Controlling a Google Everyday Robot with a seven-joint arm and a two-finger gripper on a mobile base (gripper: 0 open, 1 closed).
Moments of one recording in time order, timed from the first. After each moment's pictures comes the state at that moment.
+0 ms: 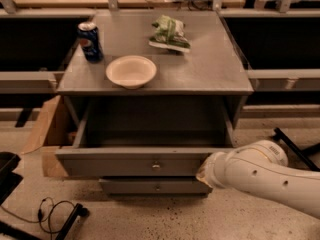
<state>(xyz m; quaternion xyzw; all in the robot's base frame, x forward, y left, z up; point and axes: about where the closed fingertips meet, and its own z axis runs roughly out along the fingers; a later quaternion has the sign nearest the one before) 0.489 -0.152 0.600 -0.57 0.78 -0.04 0.26</state>
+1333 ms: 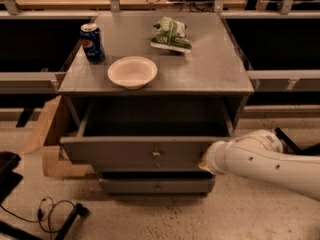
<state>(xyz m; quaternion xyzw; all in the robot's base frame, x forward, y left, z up) 0.541 -0.169 0.595 -0.58 0.77 -0.07 0.27</state>
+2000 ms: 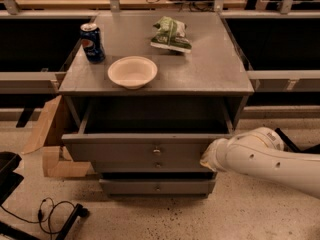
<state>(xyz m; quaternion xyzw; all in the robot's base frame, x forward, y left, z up) 0.549 -0.174 0.598 -0.58 0.76 -0.08 0.27</state>
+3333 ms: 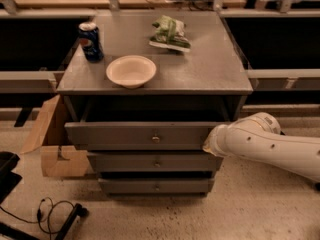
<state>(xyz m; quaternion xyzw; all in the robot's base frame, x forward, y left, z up) 0.599 -0.195 0.607 -0.59 0.75 -0.11 0.27</state>
